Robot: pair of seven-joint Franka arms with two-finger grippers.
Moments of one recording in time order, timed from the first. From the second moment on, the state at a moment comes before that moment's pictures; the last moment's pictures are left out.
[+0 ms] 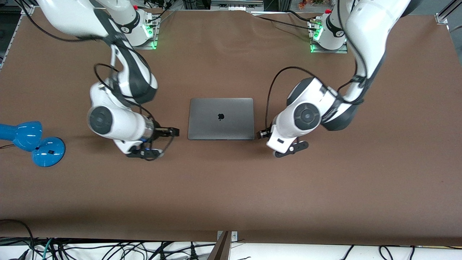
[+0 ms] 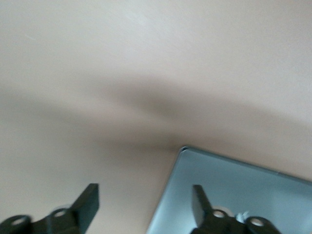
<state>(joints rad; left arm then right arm) -0.06 0.63 -0.52 -1.43 0.12 1.87 -0.87 0.09 0.49 0.27 -1.54 0.09 1.91 0.35</state>
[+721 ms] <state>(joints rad) 0.21 0.28 -0.52 -1.45 0.06 1.57 -0.48 -0.02 0.21 0.25 -1.46 -0.13 1.70 0.33</state>
